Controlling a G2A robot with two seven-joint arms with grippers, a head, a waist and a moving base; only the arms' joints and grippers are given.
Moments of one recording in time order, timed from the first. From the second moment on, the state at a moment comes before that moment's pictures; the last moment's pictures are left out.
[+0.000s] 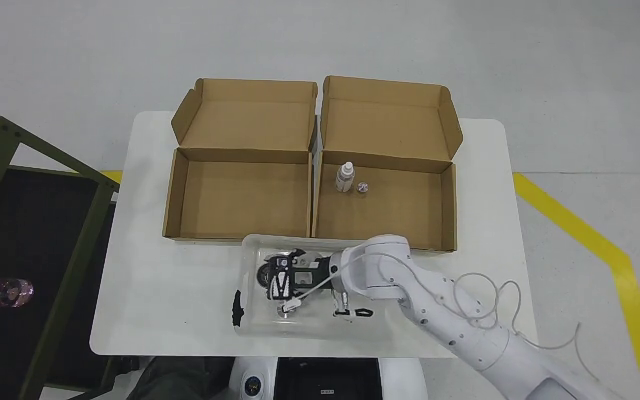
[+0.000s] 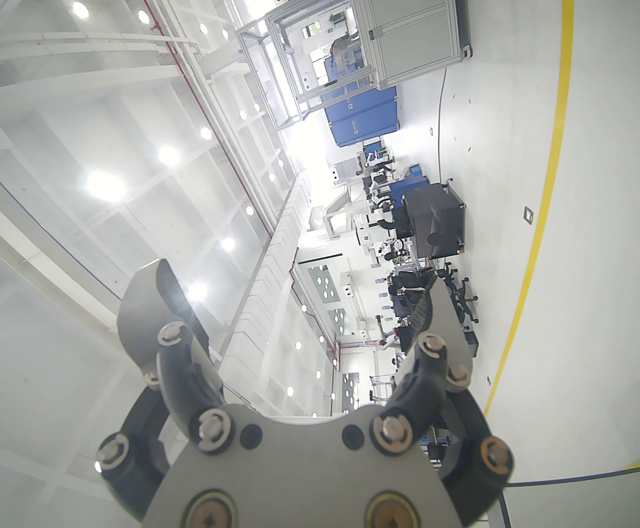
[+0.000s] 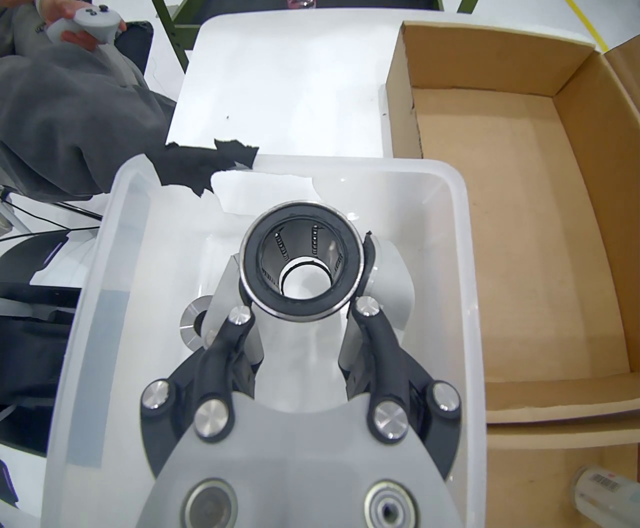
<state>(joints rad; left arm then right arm) -0.19 -0.18 -0.57 -1.44 2.04 -0.23 0.13 -0.92 -1.23 0.65 -1.68 -1.17 -0.70 0.48</state>
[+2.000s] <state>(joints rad) -0.19 -0.18 -0.57 -1.44 2.04 -0.23 0.13 -0.65 -1.34 0.68 -1.36 -1.01 -0.50 0.32</state>
